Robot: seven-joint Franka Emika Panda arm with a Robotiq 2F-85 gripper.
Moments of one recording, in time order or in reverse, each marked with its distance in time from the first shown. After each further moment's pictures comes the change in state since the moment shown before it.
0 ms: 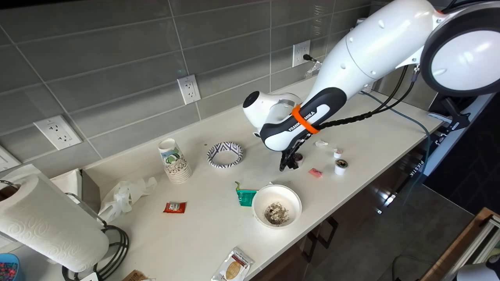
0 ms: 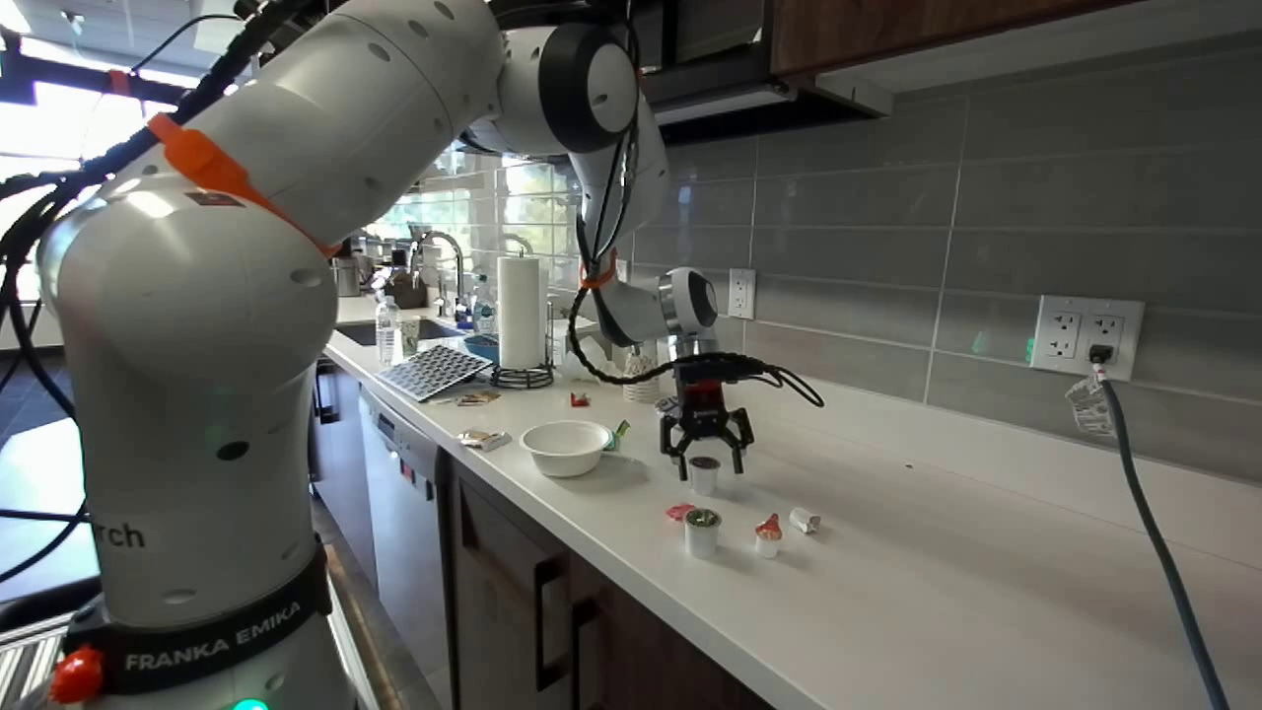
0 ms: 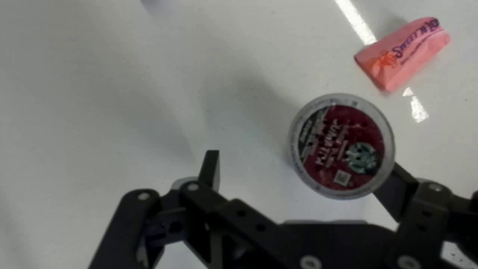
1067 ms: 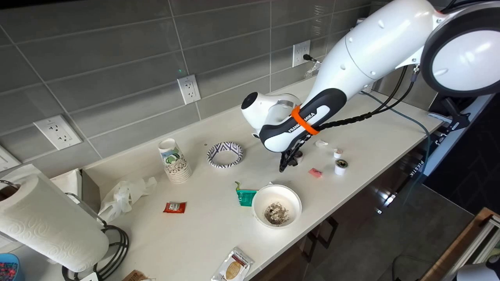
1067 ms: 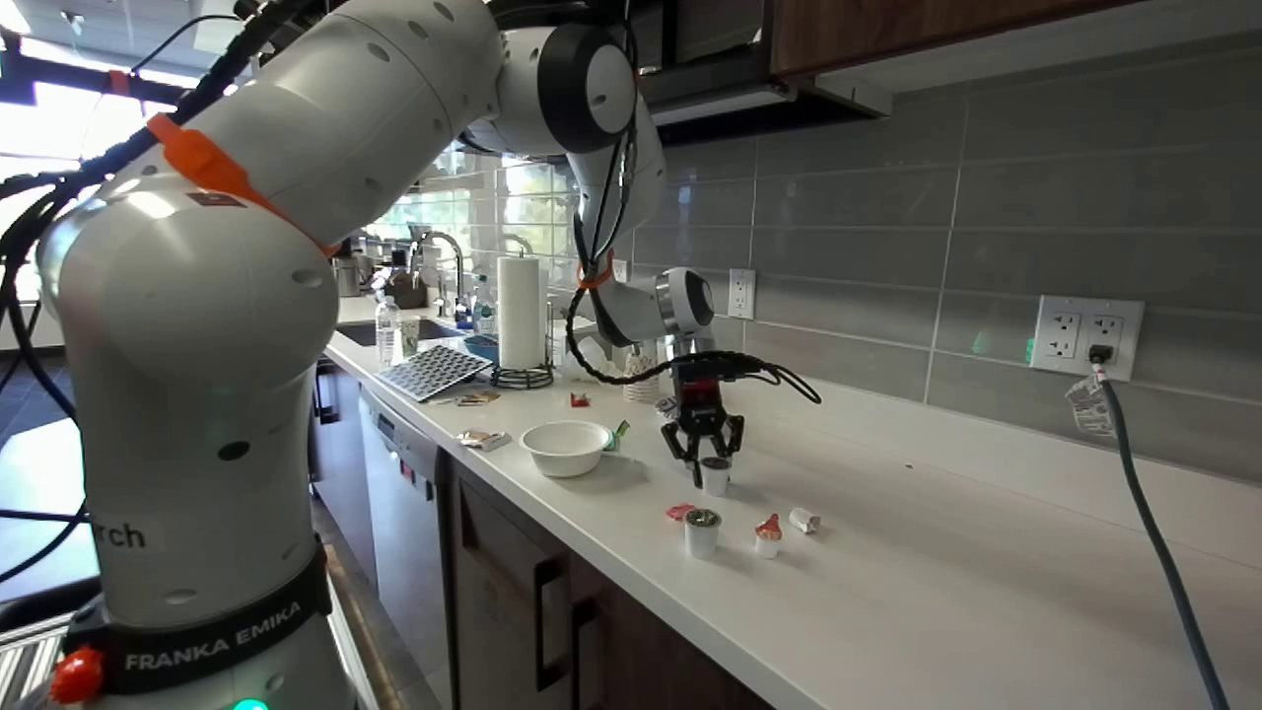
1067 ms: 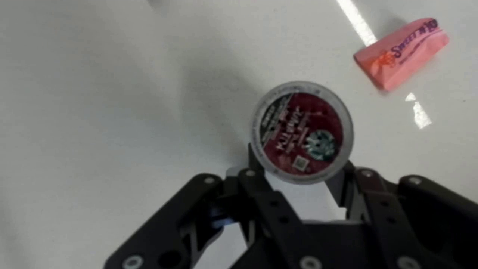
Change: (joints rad) arm 0.006 -0.001 0.003 0.000 -0.019 -0.006 -0.002
